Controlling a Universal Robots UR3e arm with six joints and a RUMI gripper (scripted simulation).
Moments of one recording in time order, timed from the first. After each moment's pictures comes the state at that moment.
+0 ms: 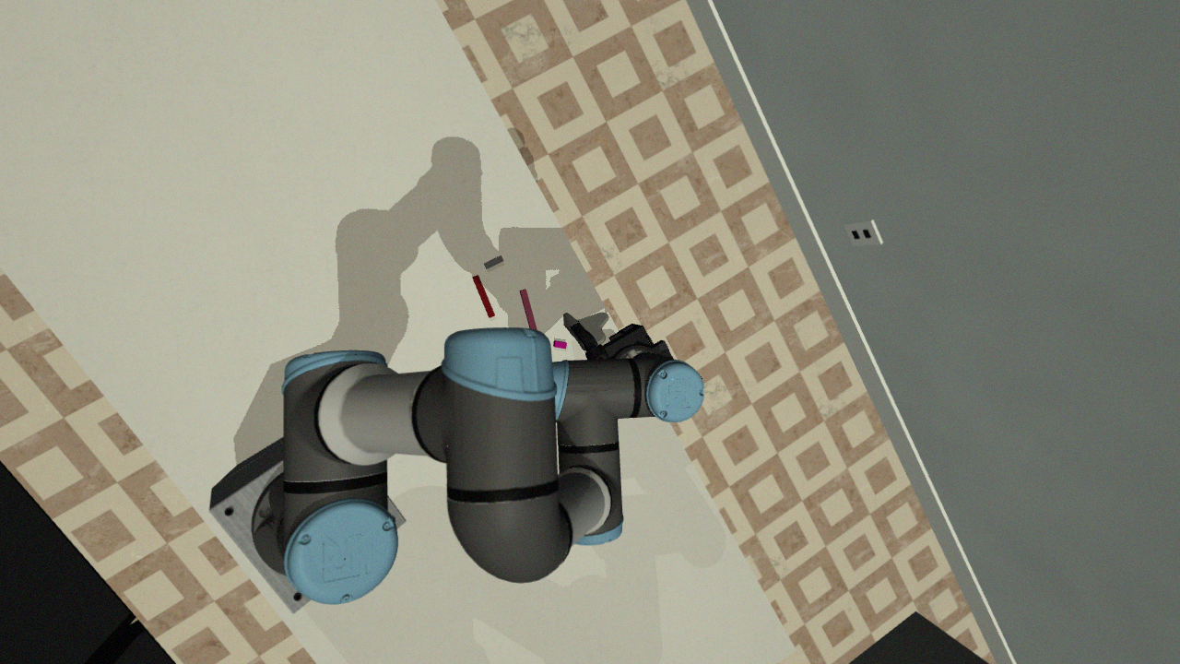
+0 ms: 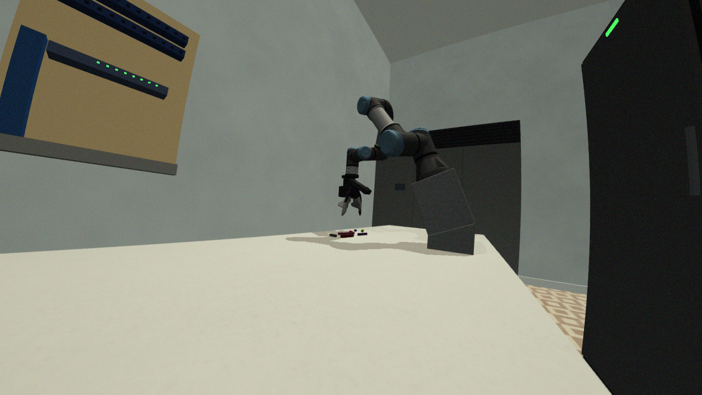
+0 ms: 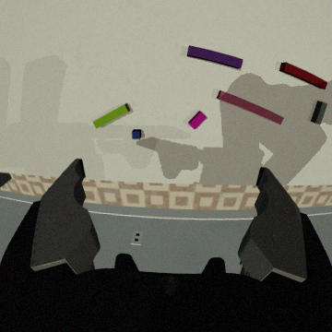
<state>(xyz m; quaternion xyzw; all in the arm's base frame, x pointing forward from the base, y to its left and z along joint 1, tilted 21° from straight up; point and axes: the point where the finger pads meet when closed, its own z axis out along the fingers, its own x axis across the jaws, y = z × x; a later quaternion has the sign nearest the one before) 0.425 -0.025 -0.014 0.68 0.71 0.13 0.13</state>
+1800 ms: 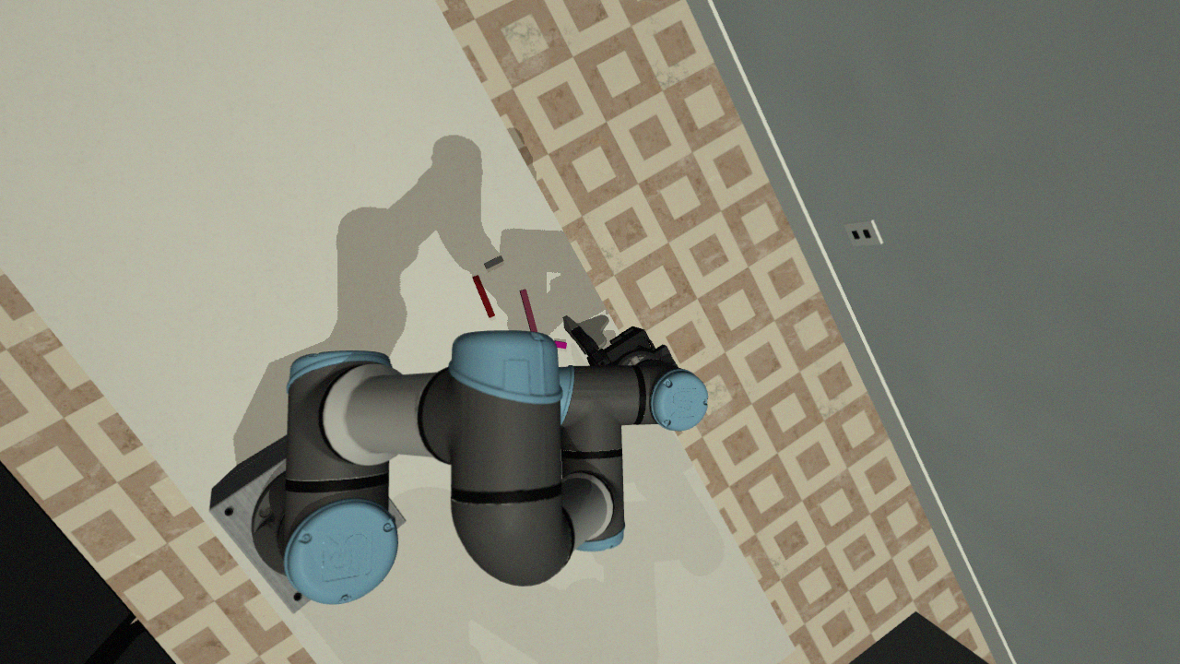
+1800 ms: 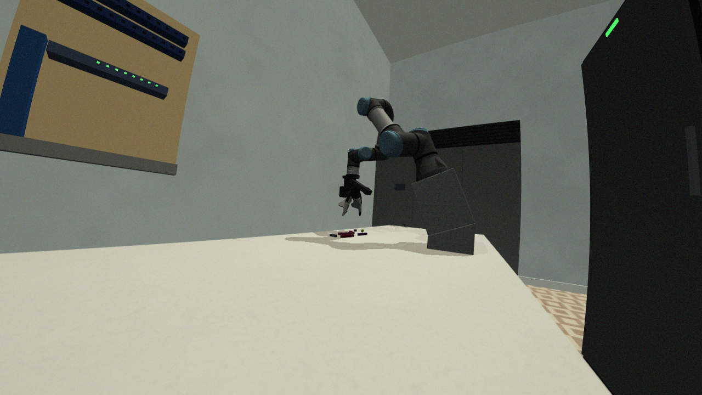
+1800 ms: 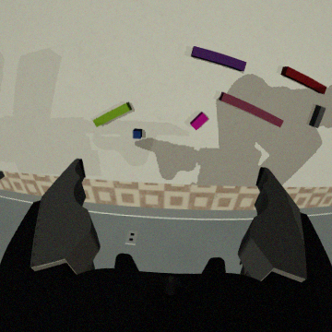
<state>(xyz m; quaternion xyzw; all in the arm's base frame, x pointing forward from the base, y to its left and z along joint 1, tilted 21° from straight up) 0.426 -0.028 -0.015 0.67 0.72 0.14 0.12</state>
